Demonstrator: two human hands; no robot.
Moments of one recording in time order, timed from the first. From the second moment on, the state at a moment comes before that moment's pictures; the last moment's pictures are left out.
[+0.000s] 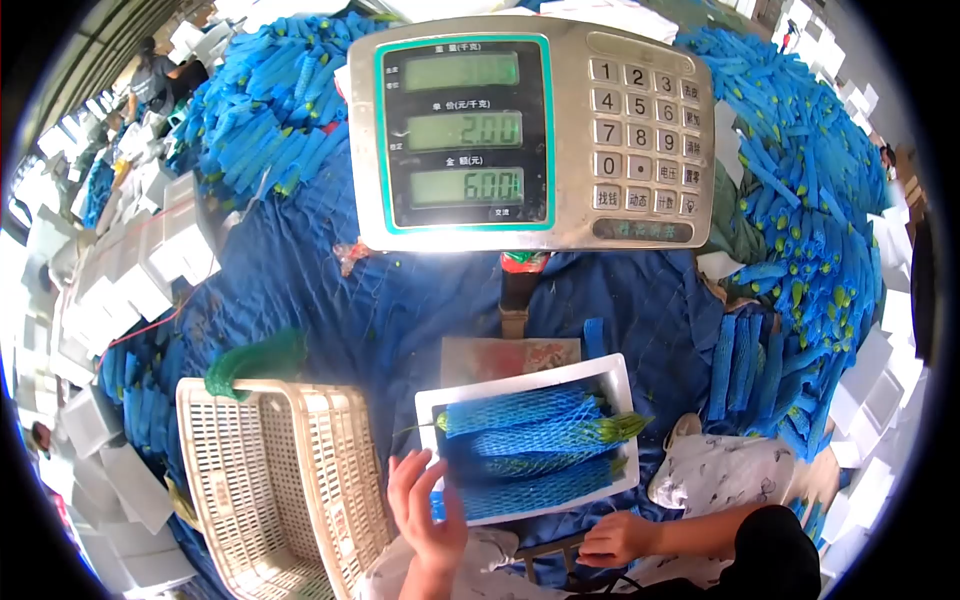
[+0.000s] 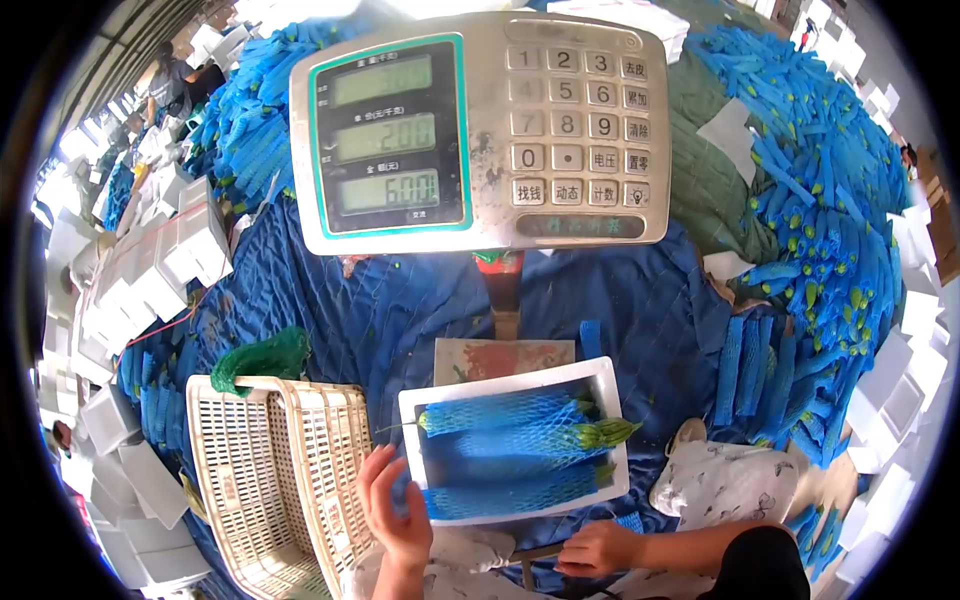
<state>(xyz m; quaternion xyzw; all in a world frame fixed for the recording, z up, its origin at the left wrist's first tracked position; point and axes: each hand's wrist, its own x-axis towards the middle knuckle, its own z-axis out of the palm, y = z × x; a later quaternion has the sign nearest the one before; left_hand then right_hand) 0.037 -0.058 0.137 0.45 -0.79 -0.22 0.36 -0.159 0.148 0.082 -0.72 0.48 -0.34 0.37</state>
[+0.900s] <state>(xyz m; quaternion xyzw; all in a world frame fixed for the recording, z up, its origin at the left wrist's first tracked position) 0.083 -0.004 0.105 0.37 -0.87 -0.24 0.23 -0.194 0.137 0.118 -0.62 0.76 -0.18 0.10</state>
